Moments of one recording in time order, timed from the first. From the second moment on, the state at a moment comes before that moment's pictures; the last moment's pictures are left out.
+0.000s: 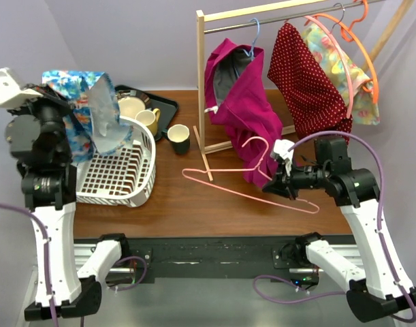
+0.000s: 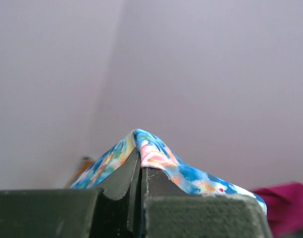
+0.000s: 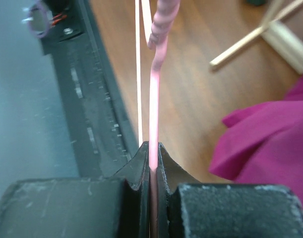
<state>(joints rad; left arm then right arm) 0.08 0.92 1.43 -0.25 -0.31 -0.29 0.26 0.88 1.21 -1.17 -0.84 -0.54</state>
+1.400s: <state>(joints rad) -0.72 1.35 1.27 0.06 0.67 -0.70 0.24 0.77 1.52 -1.01 0.01 -0.36</state>
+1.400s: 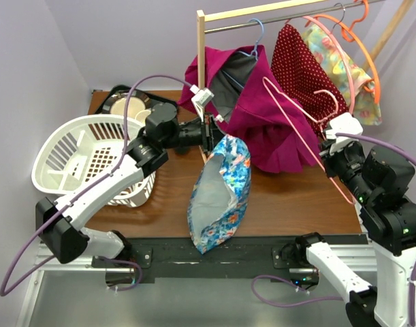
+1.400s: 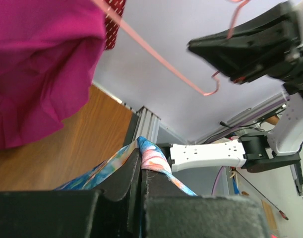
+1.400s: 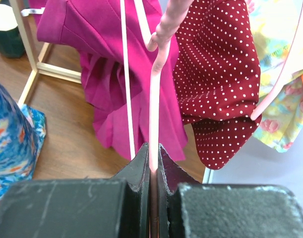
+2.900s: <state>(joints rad) -0.81 1.15 0.66 -0.54 -0.14 -0.72 0.23 0.82 1.17 -1.10 -0.61 -0.56</state>
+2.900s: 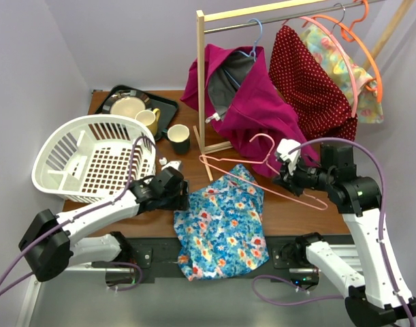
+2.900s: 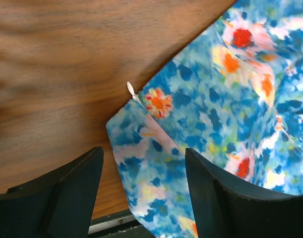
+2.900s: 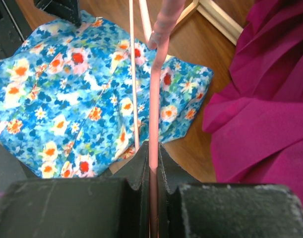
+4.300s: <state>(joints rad) -0.81 1.33 1.63 -0.53 0.18 -0.31 0.23 0.76 1.54 -0.99 -0.04 -0.35</state>
